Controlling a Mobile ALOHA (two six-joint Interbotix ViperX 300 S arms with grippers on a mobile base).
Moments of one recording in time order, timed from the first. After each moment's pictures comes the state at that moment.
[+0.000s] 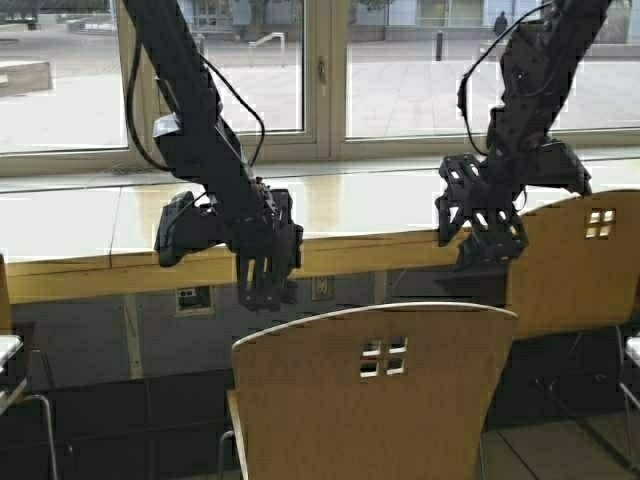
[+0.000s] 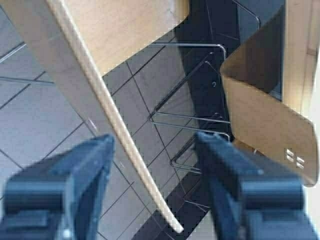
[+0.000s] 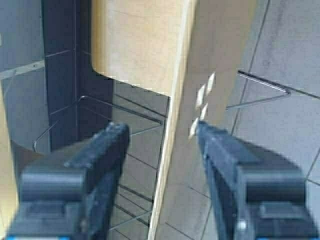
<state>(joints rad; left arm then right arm) -0.64 0.72 0.37 -0.70 -0.40 -1.22 0.29 0.55 0.42 1.32 0.00 0.09</state>
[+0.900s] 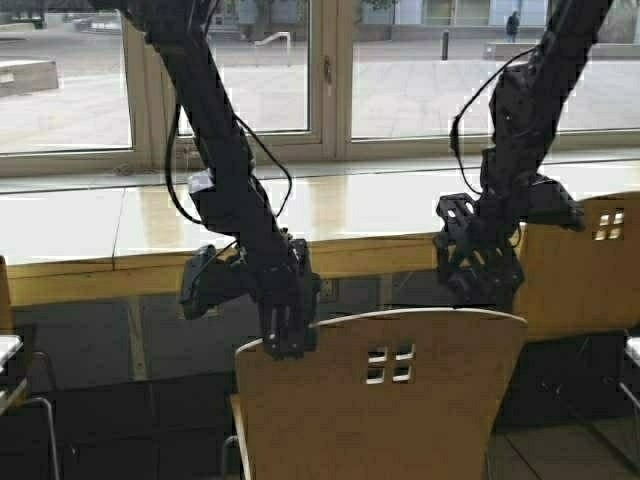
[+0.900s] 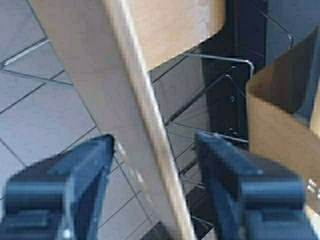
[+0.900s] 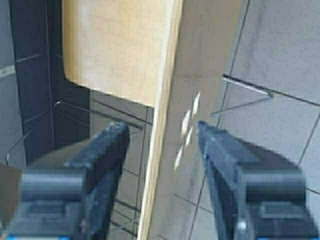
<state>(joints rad) -0.66 0.92 0.19 -0.80 -0.38 -1.22 0.27 0.71 0.33 1.32 -0.01 0.09</state>
